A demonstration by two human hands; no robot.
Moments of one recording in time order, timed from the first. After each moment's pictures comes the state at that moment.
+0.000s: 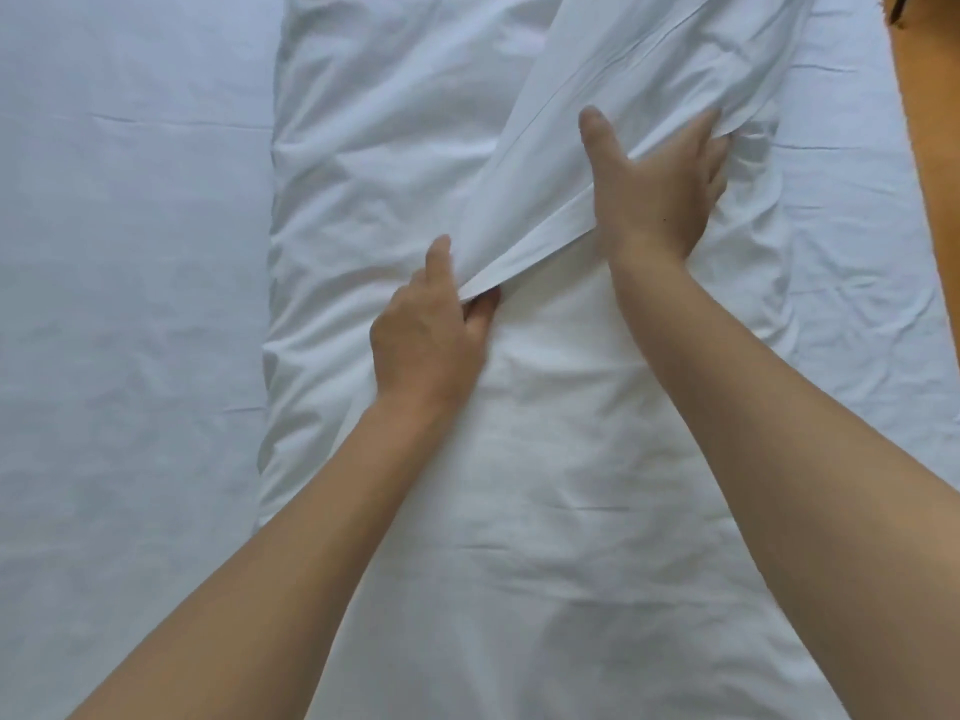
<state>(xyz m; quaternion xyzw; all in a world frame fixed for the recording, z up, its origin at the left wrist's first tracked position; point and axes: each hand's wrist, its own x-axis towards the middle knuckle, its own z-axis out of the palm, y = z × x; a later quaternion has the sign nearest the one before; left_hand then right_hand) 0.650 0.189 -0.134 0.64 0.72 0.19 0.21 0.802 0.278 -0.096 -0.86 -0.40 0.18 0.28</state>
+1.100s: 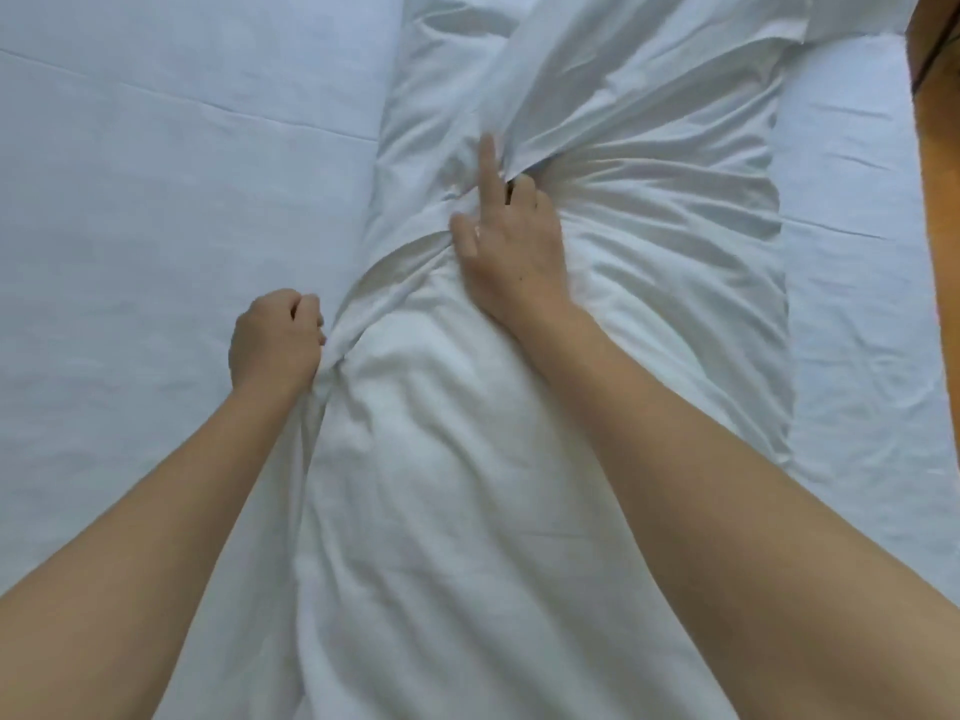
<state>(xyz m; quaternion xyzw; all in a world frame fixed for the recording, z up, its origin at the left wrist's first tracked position) 0.464 0.205 -0.172 0.41 0.84 0.18 0.30 0.651 0.286 -0.144 -0.66 -0.75 0.07 0.04</state>
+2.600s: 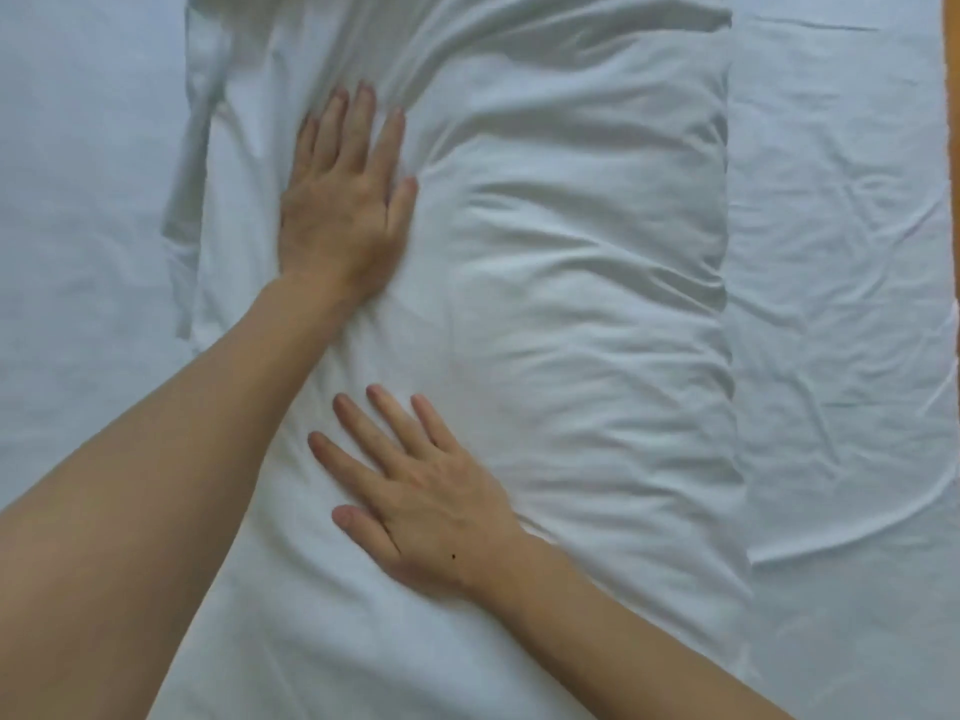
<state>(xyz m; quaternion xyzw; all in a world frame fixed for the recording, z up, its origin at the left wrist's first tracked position) 0.588 0.198 -0.171 0.78 0.62 0.06 0.08 0.696 0.000 -0.139 -0.44 -0.86 0.27 -0.01</state>
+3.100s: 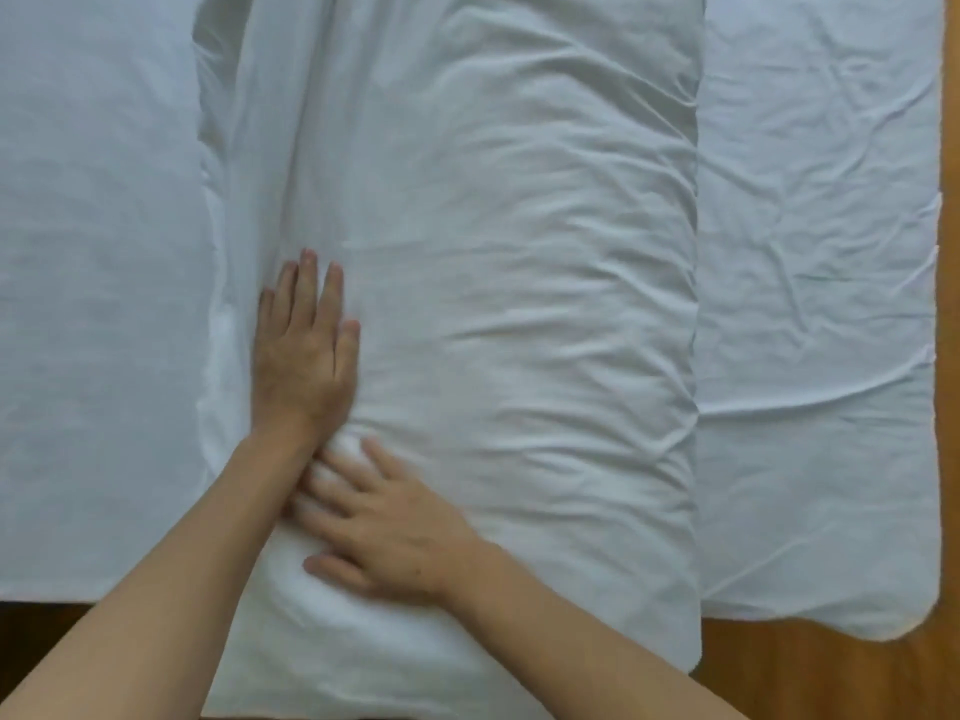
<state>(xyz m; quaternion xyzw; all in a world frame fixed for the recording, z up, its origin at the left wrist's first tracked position) 0.566 -0.106 -0.177 0.70 0.70 0.07 0.12 0.705 -0.202 -0.137 -0.30 -0.92 0.23 -0.01</state>
